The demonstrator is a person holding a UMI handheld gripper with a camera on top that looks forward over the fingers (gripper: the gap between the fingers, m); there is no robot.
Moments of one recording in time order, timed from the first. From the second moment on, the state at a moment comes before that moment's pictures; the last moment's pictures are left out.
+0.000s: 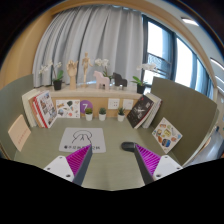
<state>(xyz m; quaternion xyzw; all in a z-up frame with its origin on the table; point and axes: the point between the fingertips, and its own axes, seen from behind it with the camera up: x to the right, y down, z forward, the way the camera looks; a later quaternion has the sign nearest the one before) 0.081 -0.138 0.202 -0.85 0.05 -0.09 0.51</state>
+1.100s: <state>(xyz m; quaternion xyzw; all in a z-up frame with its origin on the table) 0.286 0.073 -0.010 -0.92 -0.04 0.02 0.39</state>
